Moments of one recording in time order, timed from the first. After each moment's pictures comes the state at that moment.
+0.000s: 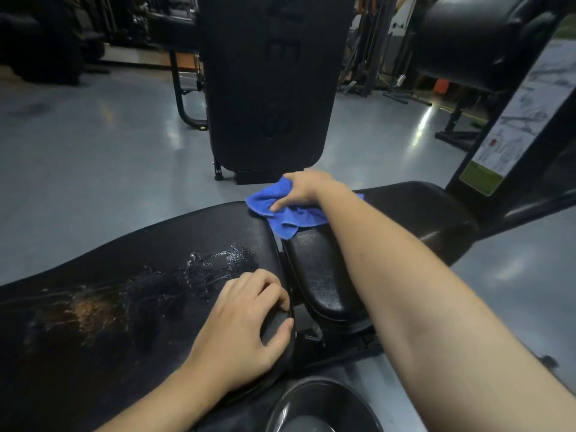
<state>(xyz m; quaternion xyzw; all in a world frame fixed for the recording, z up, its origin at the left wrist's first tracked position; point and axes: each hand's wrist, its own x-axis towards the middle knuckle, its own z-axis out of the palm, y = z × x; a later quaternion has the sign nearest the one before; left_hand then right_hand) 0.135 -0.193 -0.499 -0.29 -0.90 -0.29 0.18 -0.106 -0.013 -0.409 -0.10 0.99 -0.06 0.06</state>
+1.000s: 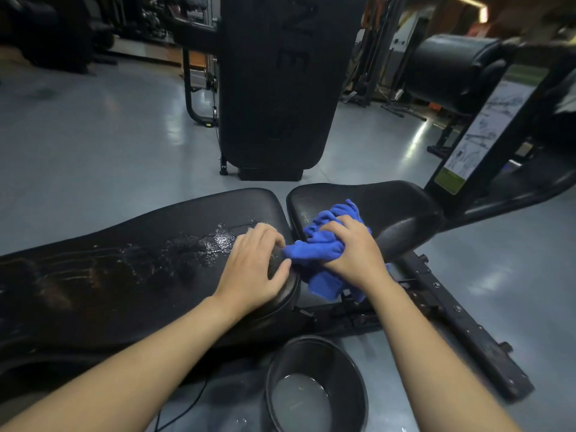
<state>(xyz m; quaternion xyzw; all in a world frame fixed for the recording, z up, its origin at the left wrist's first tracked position) 0.151 -0.208 -0.486 -0.25 -0.87 -0.32 0.27 0.129 0.019 -0.455 -0.13 0.95 -0.21 -0.21</state>
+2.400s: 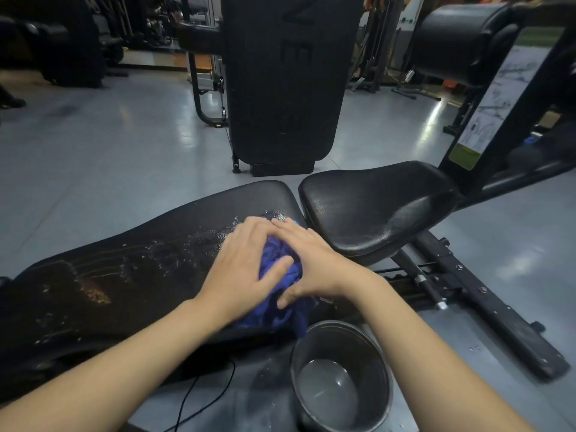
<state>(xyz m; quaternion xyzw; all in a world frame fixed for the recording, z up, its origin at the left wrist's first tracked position) 0.194 -0.250 -0.461 -0.28 -0.88 -0.32 0.22 0.166 -0.060 -0.451 -0.29 0.93 -0.24 0.05</state>
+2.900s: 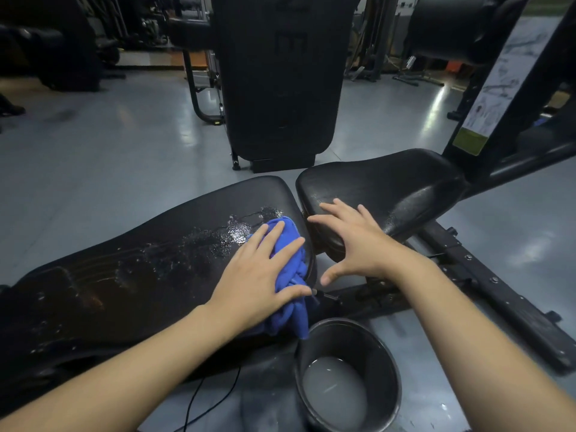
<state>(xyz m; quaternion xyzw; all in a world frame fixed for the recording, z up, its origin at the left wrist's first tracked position) 0.175 -0.231 -0.495 -0.27 -0.94 -0.12 0.14 0.149 0.007 -0.438 -0.21 0.97 -0.12 0.01</state>
